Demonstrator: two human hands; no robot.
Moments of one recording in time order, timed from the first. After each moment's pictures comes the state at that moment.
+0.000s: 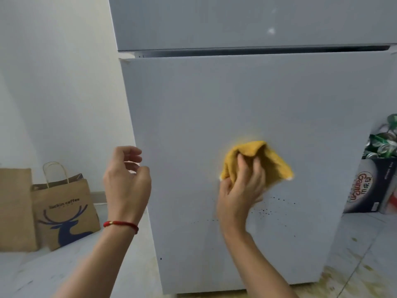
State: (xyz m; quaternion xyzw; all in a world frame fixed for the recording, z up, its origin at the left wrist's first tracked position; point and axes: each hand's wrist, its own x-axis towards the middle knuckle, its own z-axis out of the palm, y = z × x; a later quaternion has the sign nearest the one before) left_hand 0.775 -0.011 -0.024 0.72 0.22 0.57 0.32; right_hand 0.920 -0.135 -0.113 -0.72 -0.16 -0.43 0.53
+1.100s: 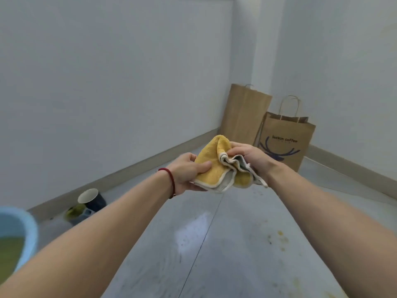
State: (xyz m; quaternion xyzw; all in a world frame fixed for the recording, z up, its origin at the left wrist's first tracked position) left_hand 0.391 0.207 -0.118 0.50 0.55 0.31 0.60; right_hand 0.598 0.238 -0.132 -0.41 -0.46 0.69 0.38
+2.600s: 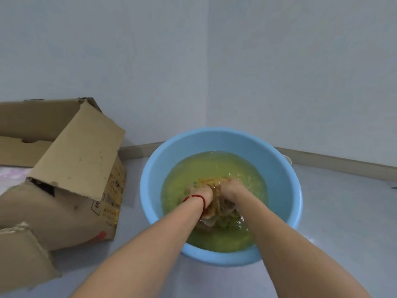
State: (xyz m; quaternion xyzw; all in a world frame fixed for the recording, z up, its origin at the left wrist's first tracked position) left_hand -0.058 -0.025 -0.267 -0.03 0.85 0.37 0.37; right_hand 0.005 0.051 -0.230 -0.51 -0.74 0.42 -0.13
